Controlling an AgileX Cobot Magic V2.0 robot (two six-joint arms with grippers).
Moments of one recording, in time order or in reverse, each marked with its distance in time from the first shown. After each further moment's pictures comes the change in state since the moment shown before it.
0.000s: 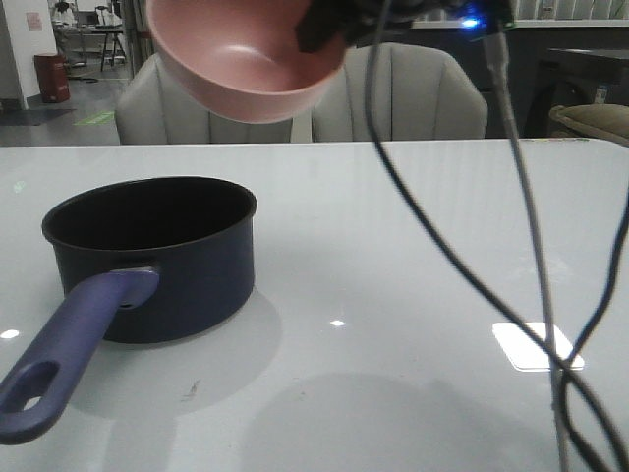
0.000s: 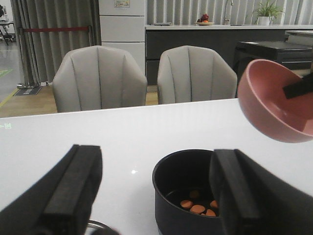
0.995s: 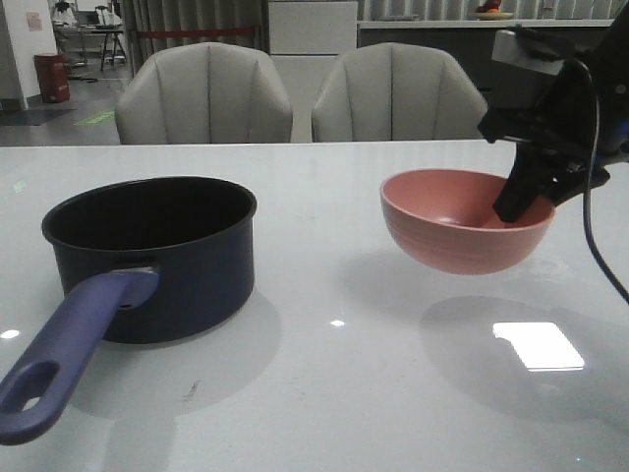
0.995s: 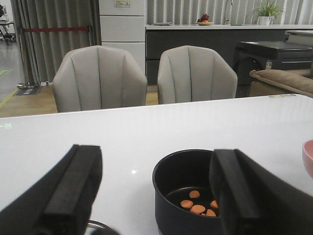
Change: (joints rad) left arm 0.000 0.000 0.000 0.000 0.000 0.000; right arm -0.388 0.198 0.000 -0.101 0.431 -0.002
